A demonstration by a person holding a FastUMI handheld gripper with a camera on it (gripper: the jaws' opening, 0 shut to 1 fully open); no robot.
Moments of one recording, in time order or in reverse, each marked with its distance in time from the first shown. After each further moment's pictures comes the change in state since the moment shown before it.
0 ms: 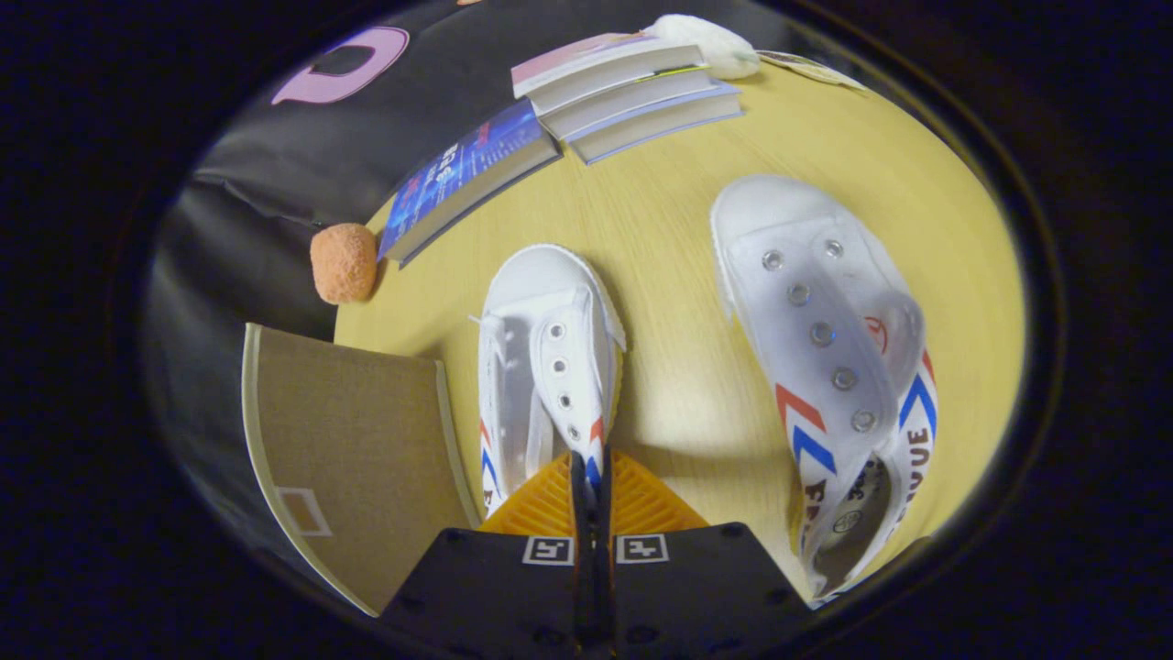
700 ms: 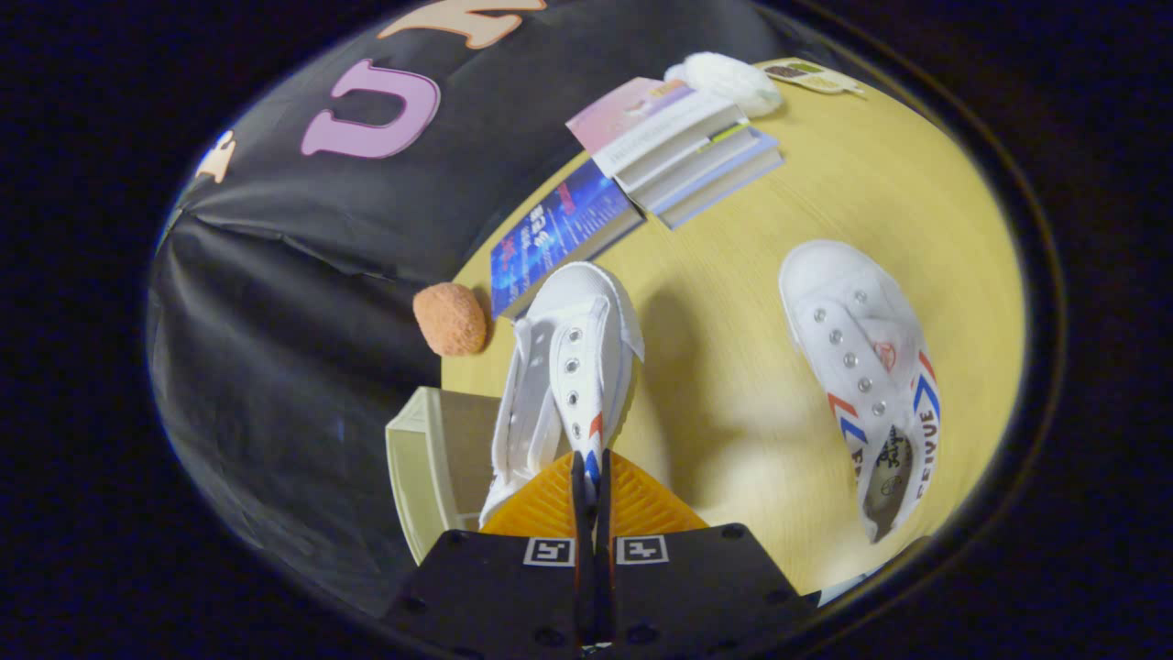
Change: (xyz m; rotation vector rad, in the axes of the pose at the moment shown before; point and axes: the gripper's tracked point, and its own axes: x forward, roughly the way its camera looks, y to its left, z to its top) arm -0.084 0.084 0.045 0.106 -0.109 0.264
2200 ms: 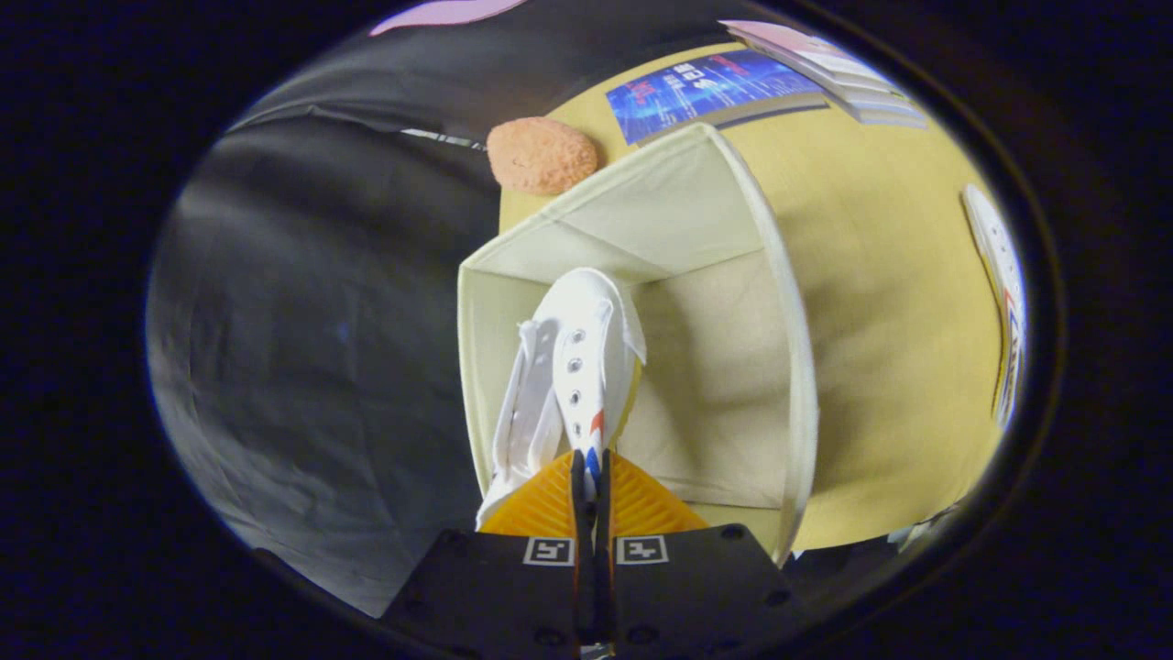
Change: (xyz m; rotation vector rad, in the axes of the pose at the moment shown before) arm 0.064 0.138 -0.165 -0.090 0.385 -0.020
